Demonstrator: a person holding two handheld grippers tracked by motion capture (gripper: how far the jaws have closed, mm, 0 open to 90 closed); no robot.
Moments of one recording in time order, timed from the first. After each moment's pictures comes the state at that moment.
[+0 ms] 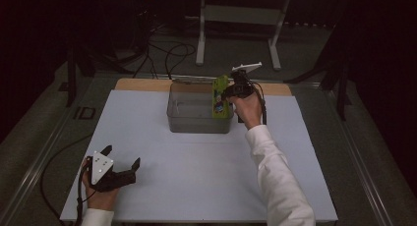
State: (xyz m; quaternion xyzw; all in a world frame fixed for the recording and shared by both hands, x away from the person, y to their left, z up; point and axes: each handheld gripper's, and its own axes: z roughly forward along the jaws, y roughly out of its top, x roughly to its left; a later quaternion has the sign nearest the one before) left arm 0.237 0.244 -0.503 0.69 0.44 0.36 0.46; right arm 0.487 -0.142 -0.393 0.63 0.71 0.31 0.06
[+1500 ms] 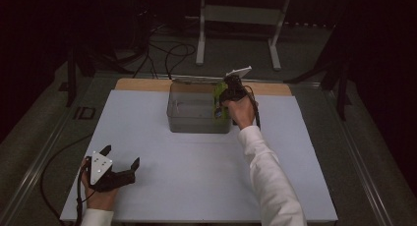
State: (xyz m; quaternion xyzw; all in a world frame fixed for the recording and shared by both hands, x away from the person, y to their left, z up) left arm 0.236 0.245 -0.502 0.68 0.44 0.36 0.46; right arm 0.502 -0.127 -0.422 0.65 0.71 0.24 0.07
